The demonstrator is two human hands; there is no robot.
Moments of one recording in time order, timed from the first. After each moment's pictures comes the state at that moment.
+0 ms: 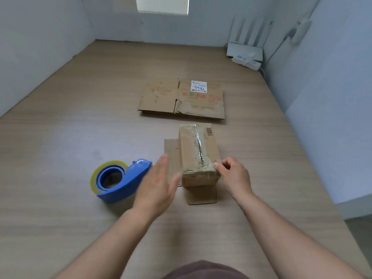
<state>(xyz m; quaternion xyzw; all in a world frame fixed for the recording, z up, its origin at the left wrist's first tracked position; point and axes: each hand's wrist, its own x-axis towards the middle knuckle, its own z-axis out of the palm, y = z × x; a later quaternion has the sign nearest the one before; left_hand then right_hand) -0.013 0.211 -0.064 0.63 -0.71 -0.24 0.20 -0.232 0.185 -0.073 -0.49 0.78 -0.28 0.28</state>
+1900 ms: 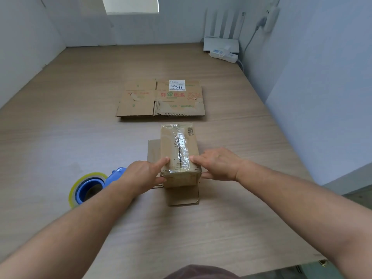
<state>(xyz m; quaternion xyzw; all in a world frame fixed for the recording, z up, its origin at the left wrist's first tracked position) -0.021 0.134 -0.072 0.49 -0.87 -0.04 -0.10 -0.275 0.146 -0.048 -0.91 0.41 0.05 0.01</state>
